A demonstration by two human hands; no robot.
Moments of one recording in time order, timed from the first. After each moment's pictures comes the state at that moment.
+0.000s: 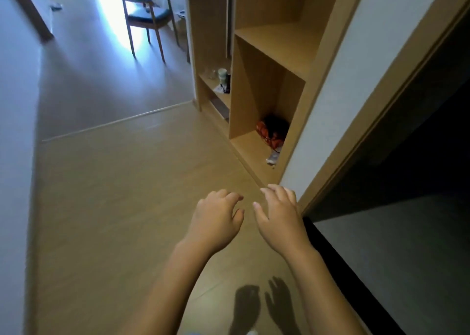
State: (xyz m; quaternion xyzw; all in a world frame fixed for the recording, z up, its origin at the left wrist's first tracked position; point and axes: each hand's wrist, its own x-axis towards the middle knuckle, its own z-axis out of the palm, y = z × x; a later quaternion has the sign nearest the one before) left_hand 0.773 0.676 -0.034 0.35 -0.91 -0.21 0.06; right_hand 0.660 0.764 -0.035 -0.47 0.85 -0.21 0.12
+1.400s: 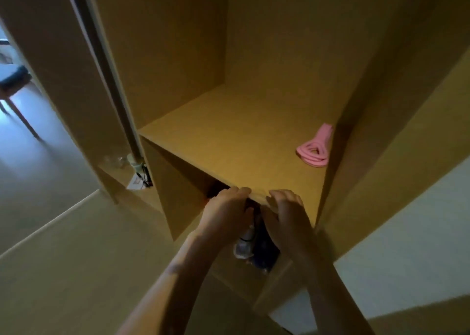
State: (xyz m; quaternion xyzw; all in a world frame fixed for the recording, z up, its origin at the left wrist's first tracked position) left_hand 0.297 0.222 -0.004 0.10 -0.96 -0.26 0.05; right_hand 0.252 0.356 -0.005 -0.25 0.93 -0.28 0.03
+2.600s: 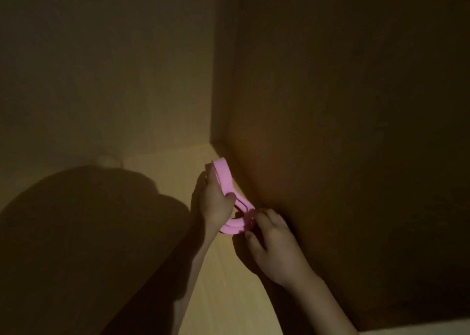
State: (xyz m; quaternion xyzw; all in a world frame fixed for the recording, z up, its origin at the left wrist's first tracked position) left_hand -0.063 0.266 -0.046 -0.11 -0.88 -0.46 -0.06; right_hand 0.079 0.345 -0.009 0.07 0.95 -0.27 -0.12
